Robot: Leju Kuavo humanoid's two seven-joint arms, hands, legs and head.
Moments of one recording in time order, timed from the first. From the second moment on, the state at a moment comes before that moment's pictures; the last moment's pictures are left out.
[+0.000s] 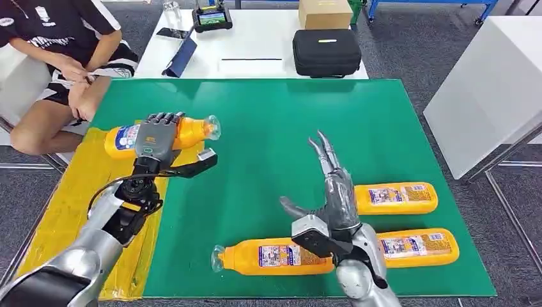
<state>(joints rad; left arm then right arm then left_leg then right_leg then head) -0.69 0.05 -0.35 -0.67 -1.57 0.45 0.16 -0.09 0.05 0.42 -1.55 0.73 -0.41 -0.31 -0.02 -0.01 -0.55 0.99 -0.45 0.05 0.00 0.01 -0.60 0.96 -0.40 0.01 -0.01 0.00</state>
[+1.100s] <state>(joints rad) -0.66 0.06 -0.27 -0.46 -1.45 0.54 0.13 -0.11 -0.18 0.63 -1.52 0.97 0.14 -0.29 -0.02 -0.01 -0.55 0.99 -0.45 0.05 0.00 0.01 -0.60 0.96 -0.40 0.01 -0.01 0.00</state>
